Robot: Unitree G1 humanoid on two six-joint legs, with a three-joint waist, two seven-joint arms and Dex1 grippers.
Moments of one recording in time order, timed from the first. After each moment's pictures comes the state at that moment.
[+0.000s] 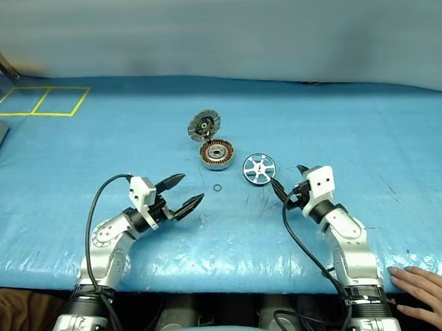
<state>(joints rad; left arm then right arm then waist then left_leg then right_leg) -0.14 0.30 -0.02 0.16 -0.30 -0.05 -0.86 -0.05 -0.31 -0.10 0.03 0.24 0.07 0.50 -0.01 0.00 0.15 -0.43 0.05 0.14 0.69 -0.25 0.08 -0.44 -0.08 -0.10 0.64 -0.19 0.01</state>
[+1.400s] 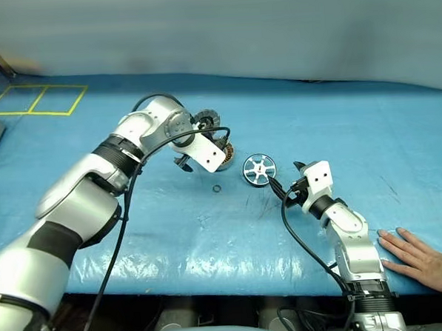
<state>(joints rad) -1.32 0.32 -0.80 0.98 0.67 -0.32 -1.18 -0.08 -0.35 -0.08 0.00 0.25 0.11 0.53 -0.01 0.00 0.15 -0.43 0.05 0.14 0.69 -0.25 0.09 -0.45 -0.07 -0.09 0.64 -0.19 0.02</state>
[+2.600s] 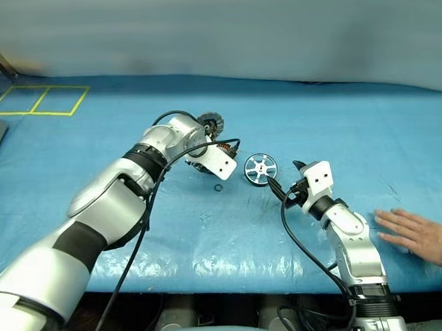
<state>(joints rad) -1.32 0.17 -0.80 1.23 0.79 -0.34 -0.98 -0.06 -0.35 -0.08 -0.06 0.25 0.12 0.52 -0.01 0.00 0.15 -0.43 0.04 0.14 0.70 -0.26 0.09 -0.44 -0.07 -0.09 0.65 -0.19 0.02</state>
